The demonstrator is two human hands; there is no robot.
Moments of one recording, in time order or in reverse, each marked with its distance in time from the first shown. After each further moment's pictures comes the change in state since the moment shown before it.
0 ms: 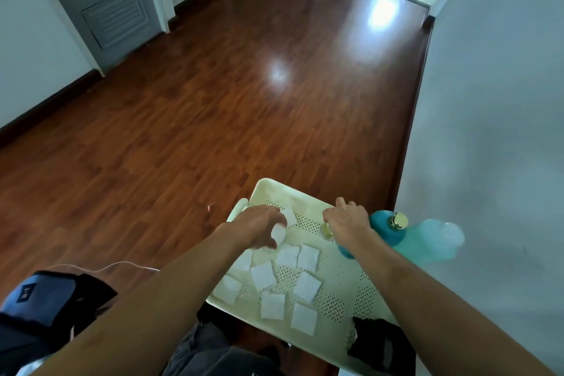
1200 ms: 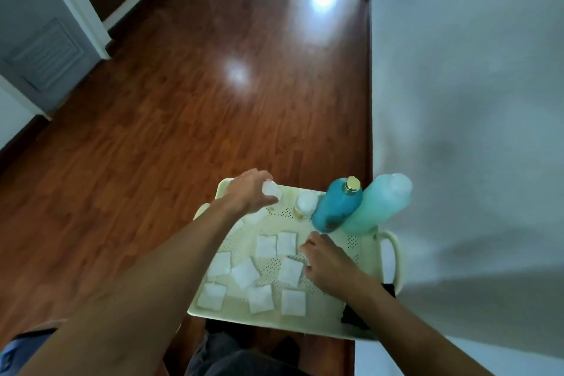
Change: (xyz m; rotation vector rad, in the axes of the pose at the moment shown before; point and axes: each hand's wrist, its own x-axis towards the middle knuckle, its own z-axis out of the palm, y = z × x) left_hand 0.070 0.043 -0.020 -0.014 0.205 -0.082; right_hand -0.106 -0.015 0.088 0.536 0.157 -0.150
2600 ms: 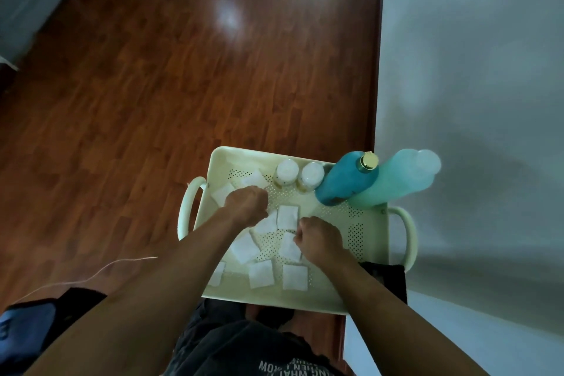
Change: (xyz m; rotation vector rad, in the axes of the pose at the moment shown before) left_hand -0.014 -0.027 0.092 0.200 -0.314 0.022; right_hand 0.045 0.001 0.054 0.045 -0.045 0.316
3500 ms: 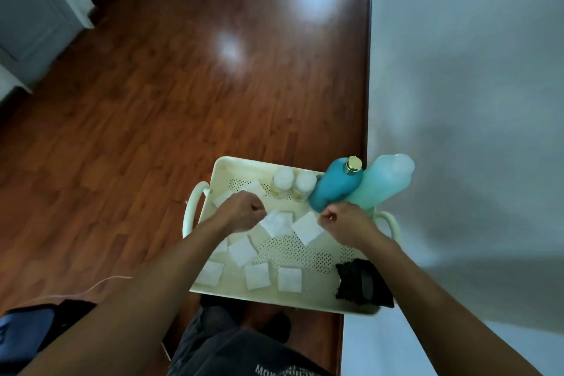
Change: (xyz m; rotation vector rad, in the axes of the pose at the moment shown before) left_hand -0.054 -0.002 -0.027 -0.488 0.112 -0.032; right_hand -0.033 0.042 -0.090 0.296 0.027 0.047
